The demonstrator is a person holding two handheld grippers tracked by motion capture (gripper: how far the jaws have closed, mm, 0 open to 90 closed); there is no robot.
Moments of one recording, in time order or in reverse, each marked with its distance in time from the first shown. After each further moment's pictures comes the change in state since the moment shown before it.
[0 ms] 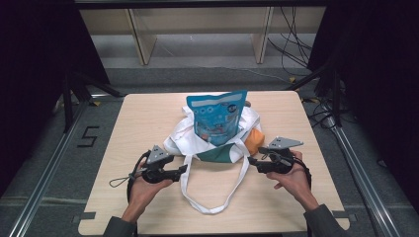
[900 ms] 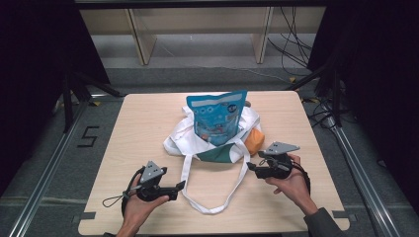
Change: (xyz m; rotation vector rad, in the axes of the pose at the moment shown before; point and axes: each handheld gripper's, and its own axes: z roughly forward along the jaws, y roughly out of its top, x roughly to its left) left arm -0.019 -0.037 -0.023 -0.003 0.008 -0.026; right arm 0.010 -0.009 0.001 0.044 -0.016 -0.029
